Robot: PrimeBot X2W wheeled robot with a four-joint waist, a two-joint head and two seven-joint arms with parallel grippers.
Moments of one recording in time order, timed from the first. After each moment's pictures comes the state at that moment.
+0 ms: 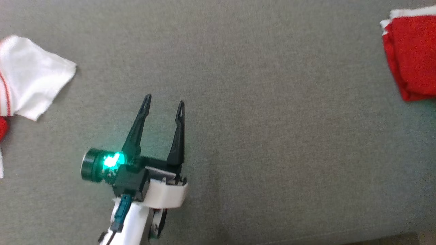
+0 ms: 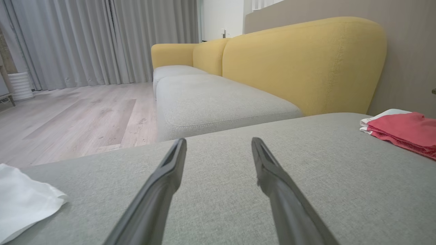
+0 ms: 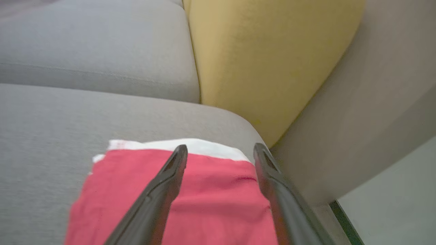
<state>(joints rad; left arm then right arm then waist) -0.21 0.06 -0.35 0.04 -0.03 0.10 -0.26 -0.76 -0.63 0.19 0.90 0.35 0.12 -0.20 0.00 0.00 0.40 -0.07</state>
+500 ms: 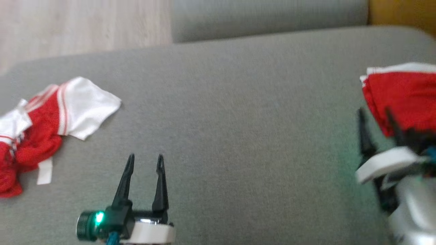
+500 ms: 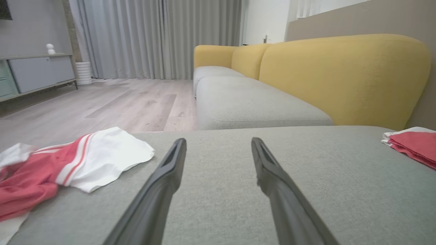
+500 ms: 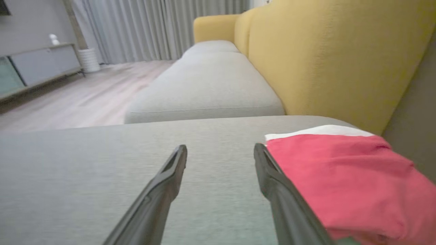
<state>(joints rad) 0.02 0.06 -0.30 0.11 -0.16 0.14 -0.26 -0.35 -0.28 0.10 0.64 0.29 0.12 -0.25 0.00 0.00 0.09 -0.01</state>
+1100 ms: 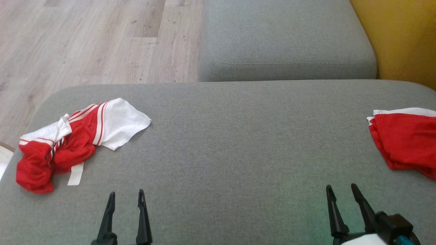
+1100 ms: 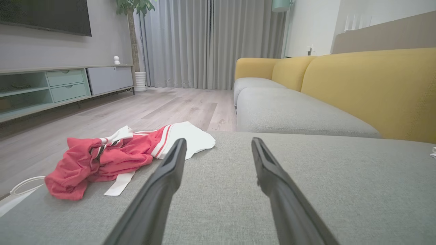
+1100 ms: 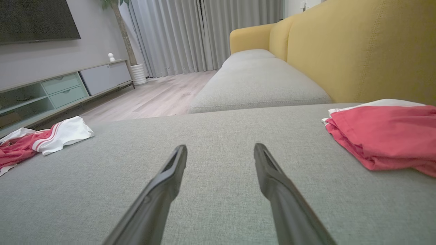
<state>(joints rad) 0.20 0.06 -0.21 0.09 -0.15 0.18 -0.26 0.17 -0.06 0.06 0.25 0.16 0.12 -0.25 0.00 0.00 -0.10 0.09</state>
